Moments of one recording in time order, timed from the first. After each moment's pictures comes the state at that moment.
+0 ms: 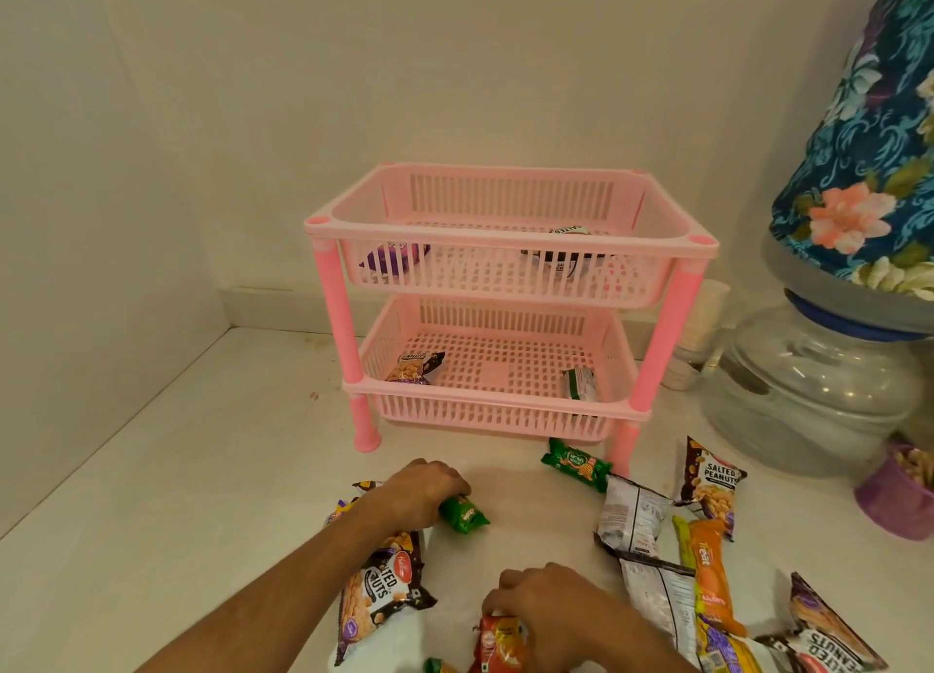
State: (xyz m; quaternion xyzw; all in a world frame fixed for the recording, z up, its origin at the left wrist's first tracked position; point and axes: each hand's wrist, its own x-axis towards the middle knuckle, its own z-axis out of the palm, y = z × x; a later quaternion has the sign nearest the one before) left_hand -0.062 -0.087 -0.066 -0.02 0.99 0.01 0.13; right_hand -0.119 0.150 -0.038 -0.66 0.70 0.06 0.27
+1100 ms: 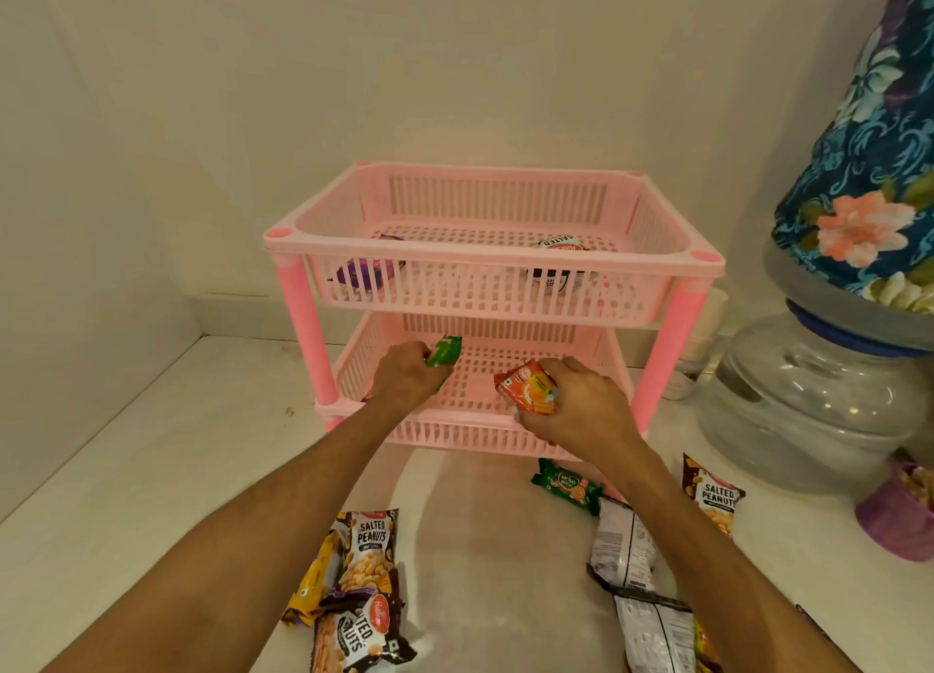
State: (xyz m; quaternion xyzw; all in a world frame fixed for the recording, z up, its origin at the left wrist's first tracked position) left_hand -0.163 -0.141 0.035 -0.36 0.88 0.26 -0.16; right_hand -0.241 0.086 0.068 -0.42 0.88 -0.22 -0.06
